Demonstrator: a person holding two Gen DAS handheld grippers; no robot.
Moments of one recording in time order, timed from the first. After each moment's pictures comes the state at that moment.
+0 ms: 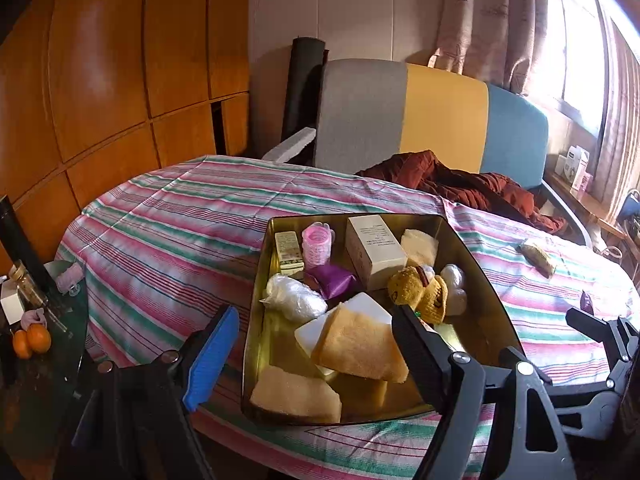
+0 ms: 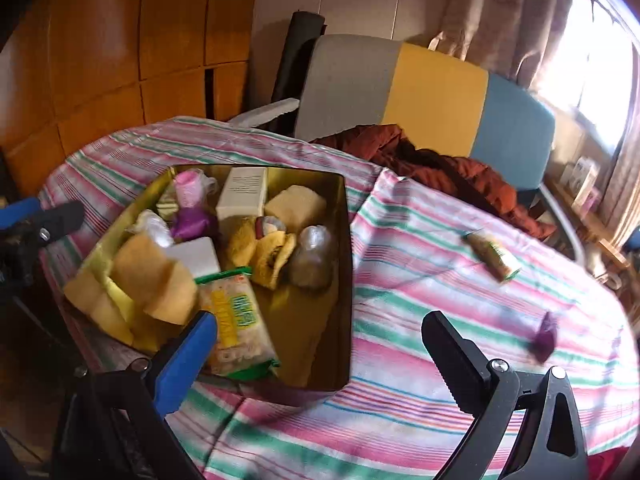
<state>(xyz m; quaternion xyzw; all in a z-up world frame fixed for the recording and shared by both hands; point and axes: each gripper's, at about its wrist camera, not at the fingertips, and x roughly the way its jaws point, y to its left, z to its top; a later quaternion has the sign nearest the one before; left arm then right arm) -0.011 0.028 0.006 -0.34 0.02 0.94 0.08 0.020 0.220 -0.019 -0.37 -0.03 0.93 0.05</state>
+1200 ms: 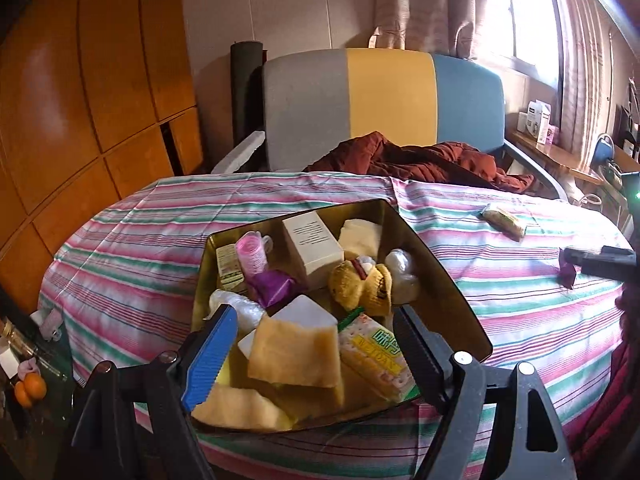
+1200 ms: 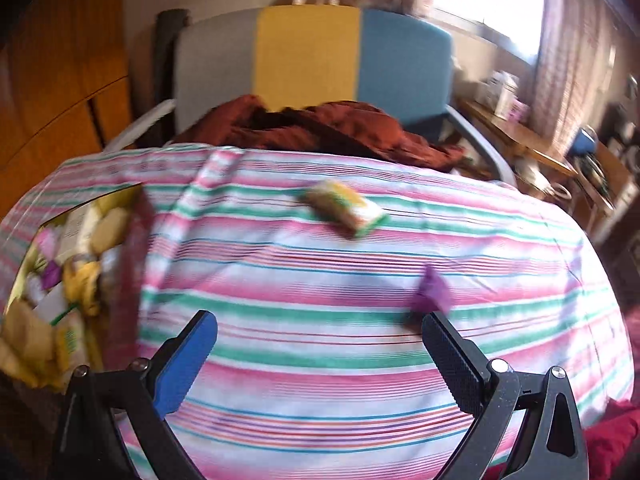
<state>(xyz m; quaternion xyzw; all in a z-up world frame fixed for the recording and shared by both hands) -0.006 0.093 0.012 -0.34 0.09 0.93 0.14 0.032 0.420 -0.018 -0.41 0.07 0.88 0.22</state>
